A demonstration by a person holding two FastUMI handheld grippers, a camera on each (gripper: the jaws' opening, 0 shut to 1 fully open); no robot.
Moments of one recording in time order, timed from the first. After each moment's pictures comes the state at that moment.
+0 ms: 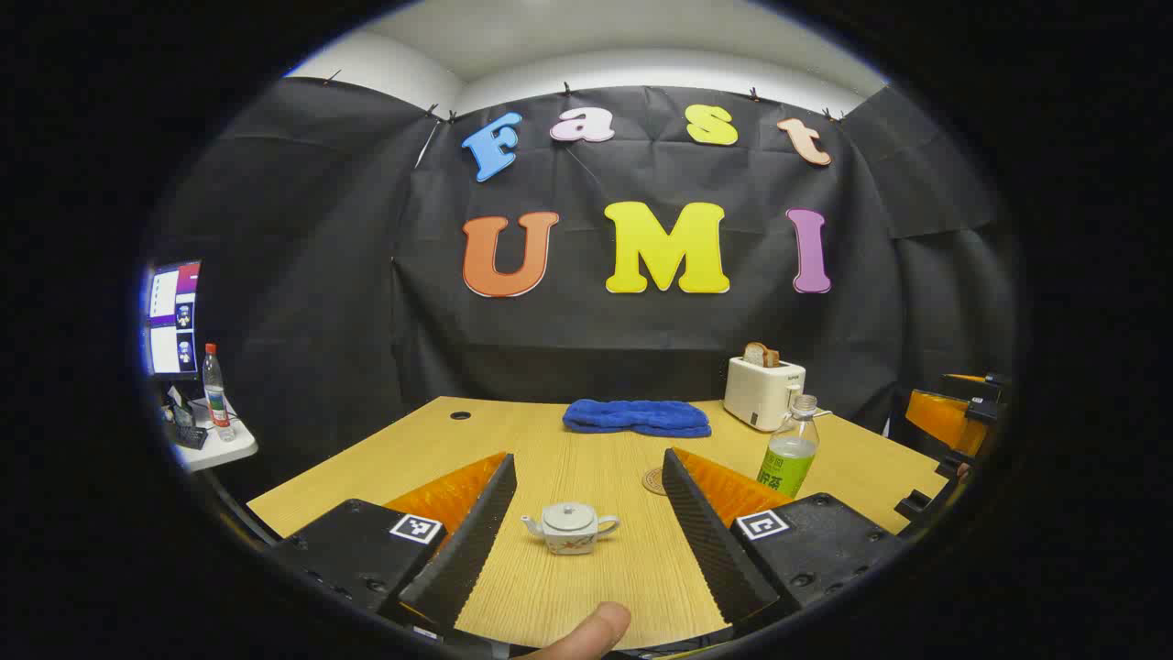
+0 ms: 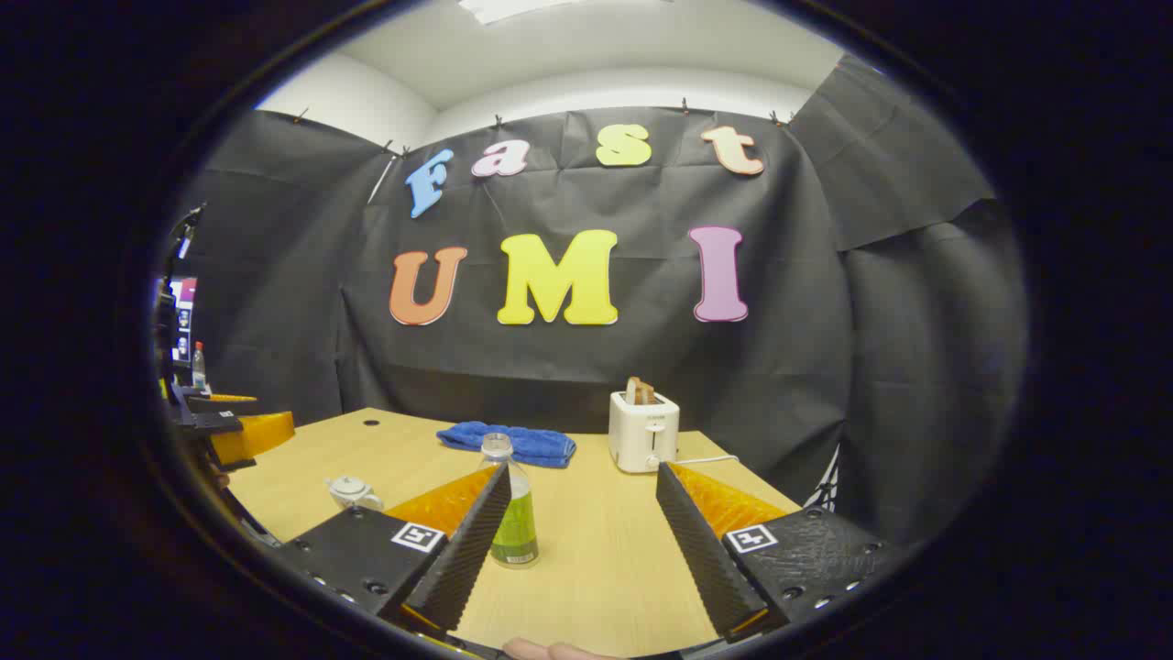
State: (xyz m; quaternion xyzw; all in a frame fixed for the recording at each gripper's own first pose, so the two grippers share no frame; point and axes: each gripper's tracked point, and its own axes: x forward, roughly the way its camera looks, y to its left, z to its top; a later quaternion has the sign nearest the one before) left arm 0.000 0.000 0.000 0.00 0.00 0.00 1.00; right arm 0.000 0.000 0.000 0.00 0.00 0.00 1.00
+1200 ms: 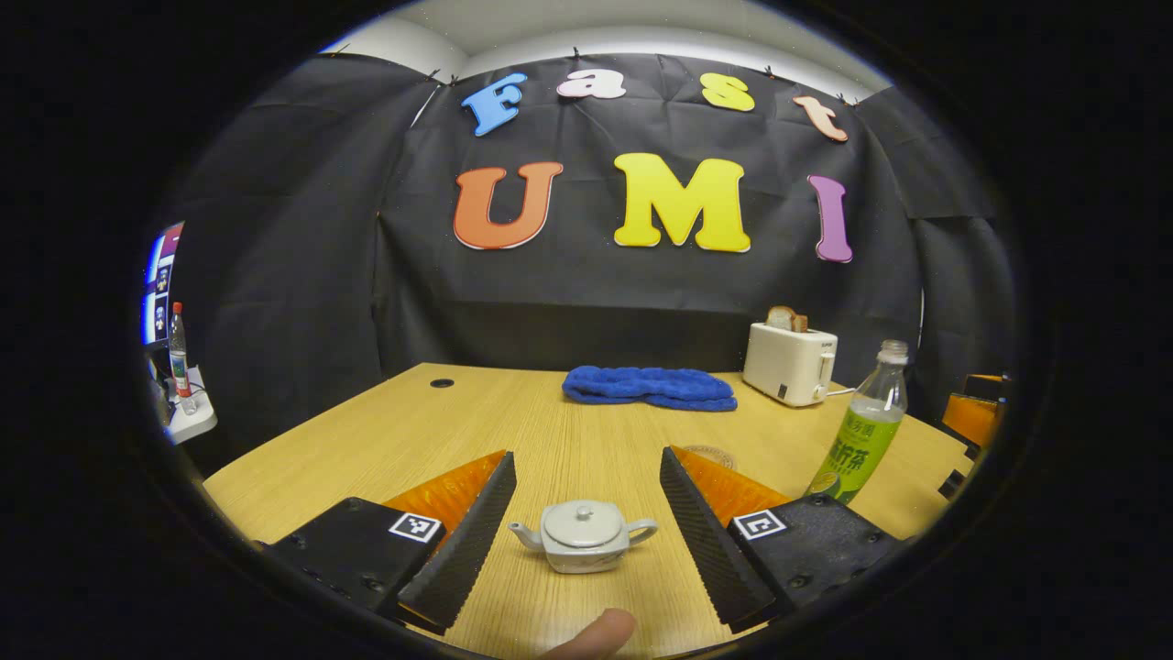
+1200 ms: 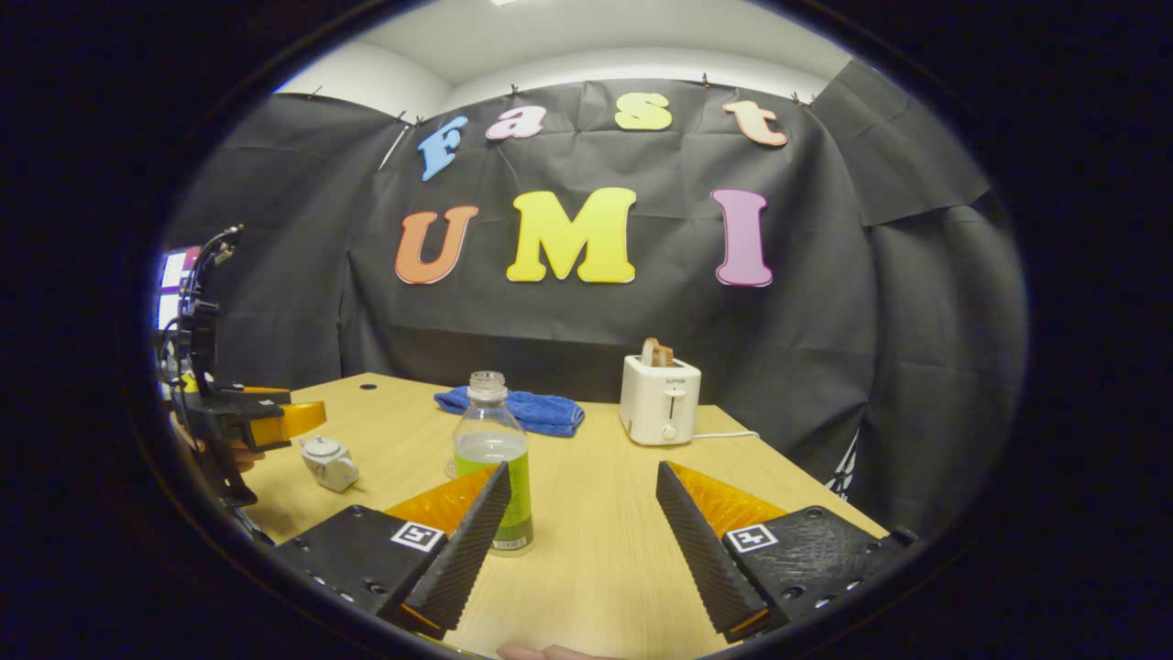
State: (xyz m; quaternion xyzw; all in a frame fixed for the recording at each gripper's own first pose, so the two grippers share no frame) left arm 0.103 0.022 -0.086 -0.01 0.06 0.00 1.00; right arm 0.056 0.009 -0.063 -0.02 0.04 0.02 1.00
